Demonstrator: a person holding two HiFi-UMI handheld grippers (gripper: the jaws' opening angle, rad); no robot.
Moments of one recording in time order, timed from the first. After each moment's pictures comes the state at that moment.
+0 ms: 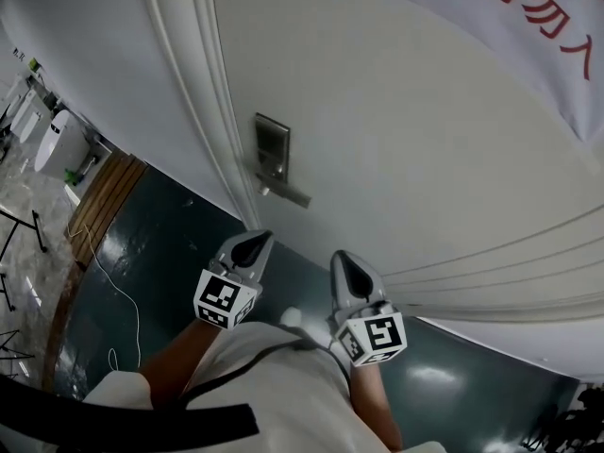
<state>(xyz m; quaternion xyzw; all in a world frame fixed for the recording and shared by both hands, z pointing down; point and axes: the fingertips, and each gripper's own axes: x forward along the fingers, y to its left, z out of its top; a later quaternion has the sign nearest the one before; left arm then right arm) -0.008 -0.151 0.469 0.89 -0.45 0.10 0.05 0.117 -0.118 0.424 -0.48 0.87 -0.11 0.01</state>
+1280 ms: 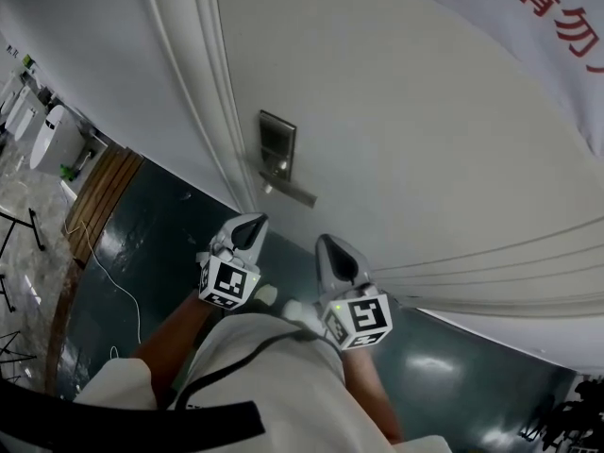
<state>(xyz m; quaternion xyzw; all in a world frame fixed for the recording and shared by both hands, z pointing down) -0.035 -0.189 0.507 0.87 -0.43 0.22 -0.09 0.074 -0.148 0.436 -0.47 0.87 -0.11 -0.01</state>
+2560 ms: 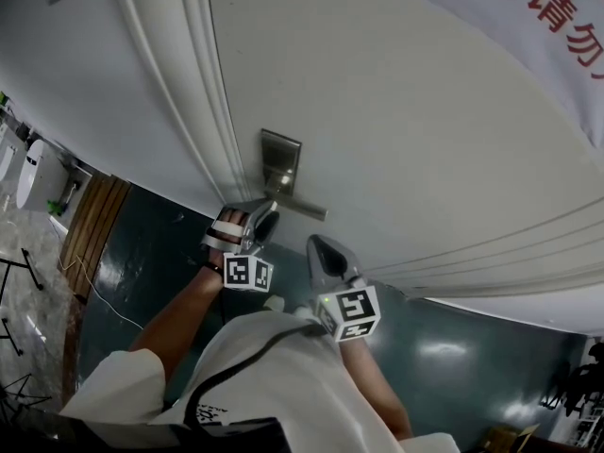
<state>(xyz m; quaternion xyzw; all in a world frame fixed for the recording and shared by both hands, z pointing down) -0.030 -0.260 0.552 0.77 -0.33 0.37 -0.39 0.031 -0.178 0.470 -0.51 0.85 -0.11 -0.05</state>
